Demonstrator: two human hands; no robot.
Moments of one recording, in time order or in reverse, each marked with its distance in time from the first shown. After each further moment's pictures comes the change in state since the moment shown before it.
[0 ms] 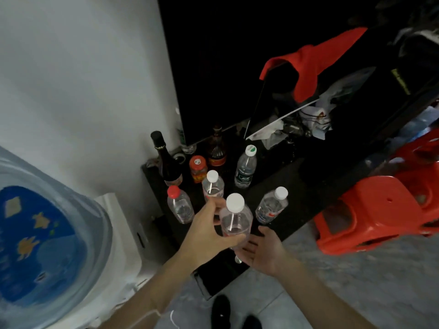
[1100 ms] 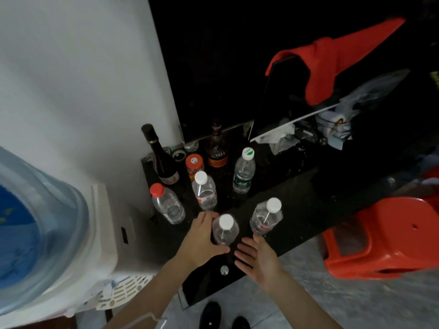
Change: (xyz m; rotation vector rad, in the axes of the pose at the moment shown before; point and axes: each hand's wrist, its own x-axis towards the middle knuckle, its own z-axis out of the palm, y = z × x) left_hand 0.032 -0.072 0.057 0.479 -0.065 -0.278; right_hand 0.034 -0.029 -0.037 -0.238 -0.047 -0.138
